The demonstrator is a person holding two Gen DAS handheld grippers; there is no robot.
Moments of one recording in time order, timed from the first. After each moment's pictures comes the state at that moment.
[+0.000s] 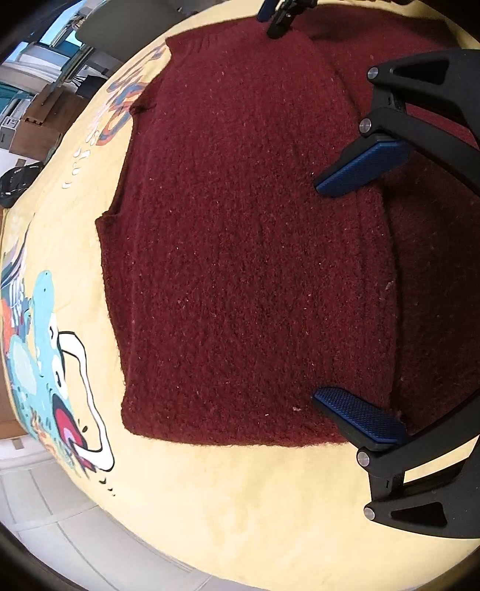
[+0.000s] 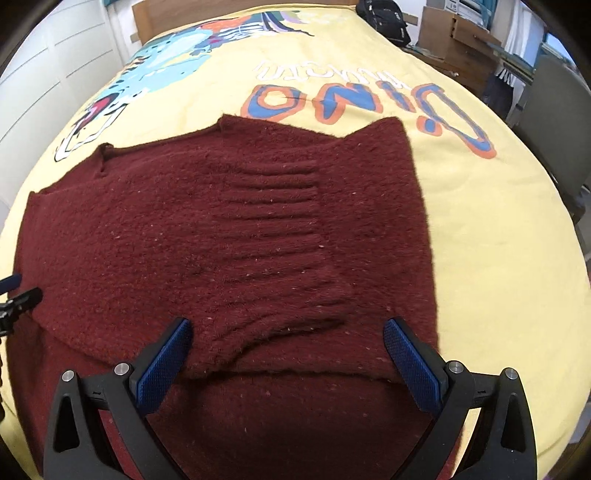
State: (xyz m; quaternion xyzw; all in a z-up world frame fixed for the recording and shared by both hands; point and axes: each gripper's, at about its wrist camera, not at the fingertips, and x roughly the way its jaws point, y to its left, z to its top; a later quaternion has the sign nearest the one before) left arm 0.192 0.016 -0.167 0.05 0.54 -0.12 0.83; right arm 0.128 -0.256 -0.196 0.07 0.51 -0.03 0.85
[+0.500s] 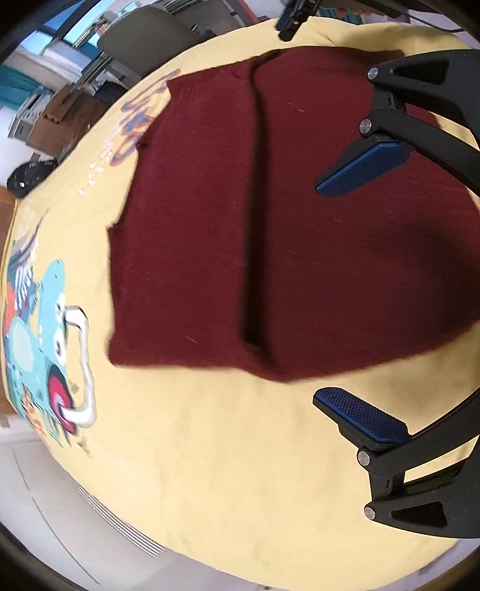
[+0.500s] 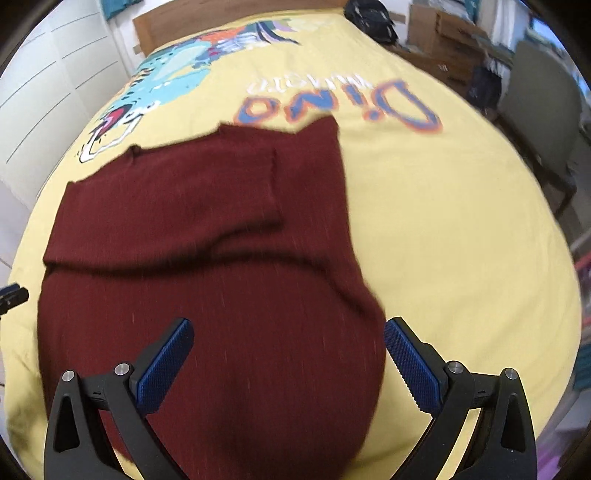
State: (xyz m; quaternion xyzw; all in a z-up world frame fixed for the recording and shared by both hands) left arm 0.093 0.068 -0.114 0.00 0.55 -0.11 0.83; right arm 0.021 -0.290 -0.154 0.10 0.52 -0.02 0.85
